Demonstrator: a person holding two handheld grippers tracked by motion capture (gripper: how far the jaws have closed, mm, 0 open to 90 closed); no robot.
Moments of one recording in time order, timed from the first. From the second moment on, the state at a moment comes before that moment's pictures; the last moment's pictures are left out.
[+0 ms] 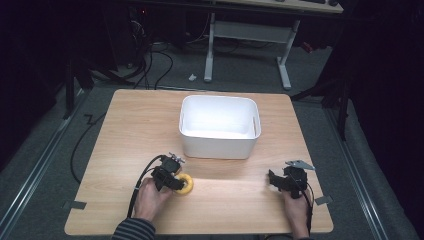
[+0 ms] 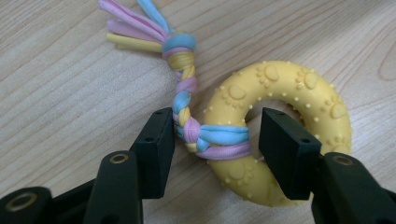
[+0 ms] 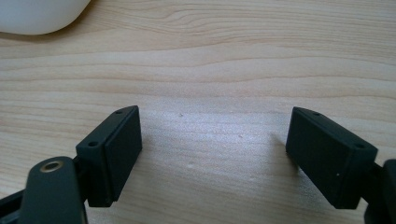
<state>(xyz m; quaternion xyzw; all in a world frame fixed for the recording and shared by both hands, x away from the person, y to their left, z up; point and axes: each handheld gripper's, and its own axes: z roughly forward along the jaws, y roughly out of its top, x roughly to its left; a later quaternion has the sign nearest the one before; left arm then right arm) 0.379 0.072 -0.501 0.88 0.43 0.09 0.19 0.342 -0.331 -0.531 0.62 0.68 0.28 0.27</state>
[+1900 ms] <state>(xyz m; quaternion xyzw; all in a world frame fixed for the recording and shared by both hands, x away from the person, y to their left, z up) 0.369 0.128 -0.455 0.84 0.47 0.09 0.26 0.342 -0.330 -0.531 0.62 0.68 0.28 0.27</state>
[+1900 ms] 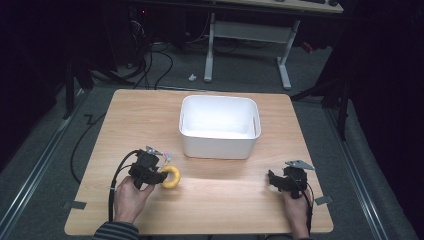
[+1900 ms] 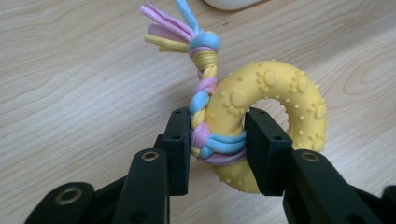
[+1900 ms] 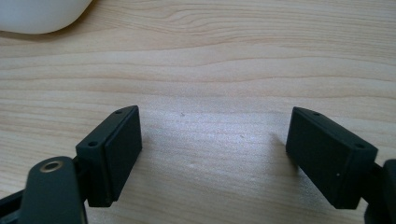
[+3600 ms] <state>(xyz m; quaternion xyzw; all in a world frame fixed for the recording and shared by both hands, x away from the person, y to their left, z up) 0.406 0.159 -0.373 0.82 0.48 0.10 0.30 0.342 -0.330 -0.531 0.62 0.69 0.28 0.27</state>
